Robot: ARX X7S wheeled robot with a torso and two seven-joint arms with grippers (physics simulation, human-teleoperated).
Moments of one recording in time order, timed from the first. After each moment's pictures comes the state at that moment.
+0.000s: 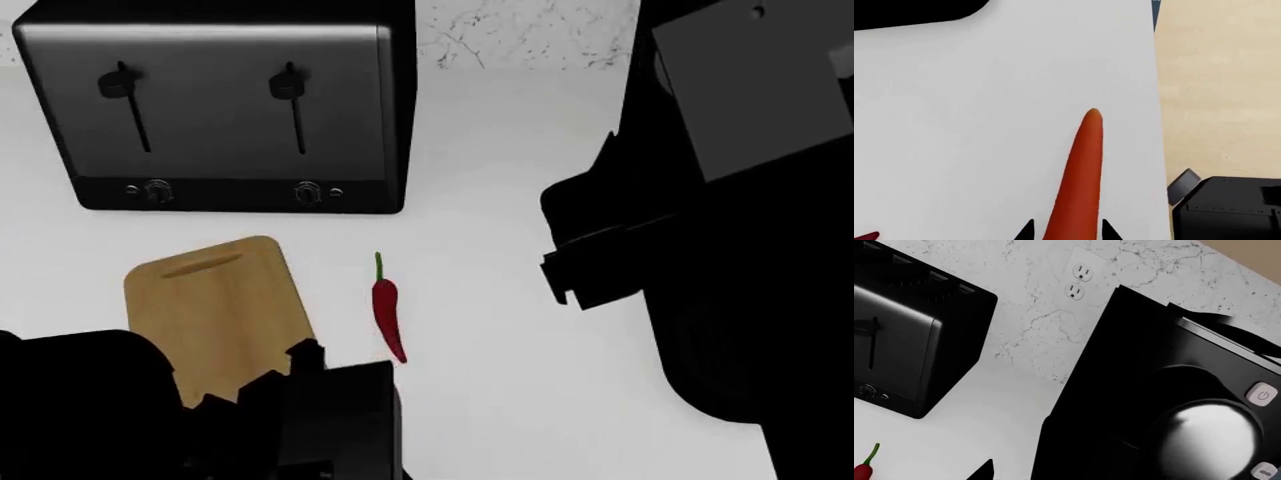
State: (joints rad) left arm -1.25 -0.39 1.03 0.33 -0.74 -1.24 0.57; right arm 1.34 0.81 -0.45 -0.44 1.64 1.33 1.00
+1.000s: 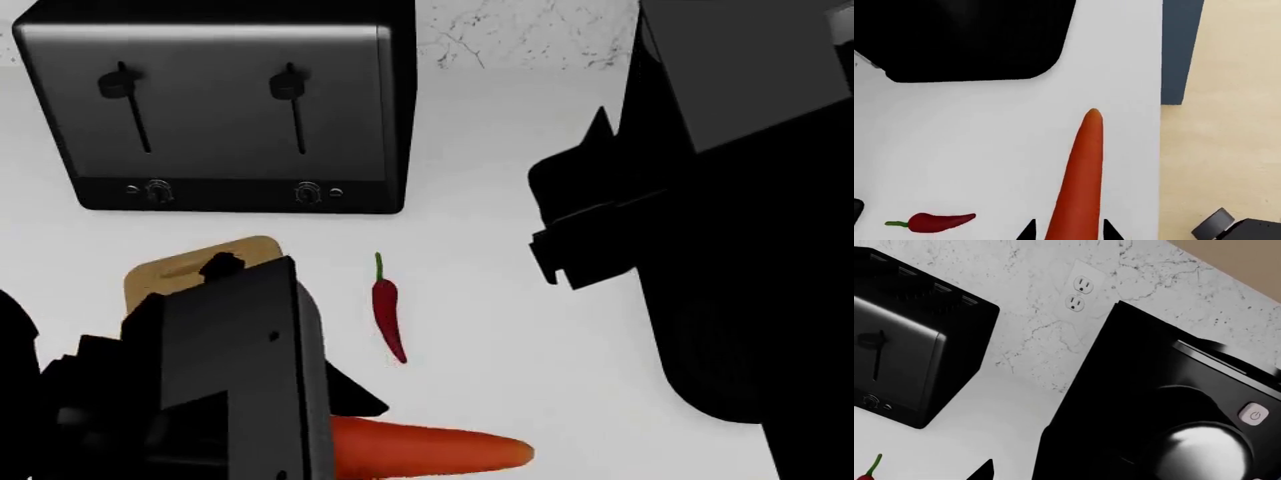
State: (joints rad) left arm -1.36 -0.41 0.67 0.49 -1.15 -1.53 0.25; right arm 1.42 0.80 -0.50 -0.42 1.68 1.33 1.03
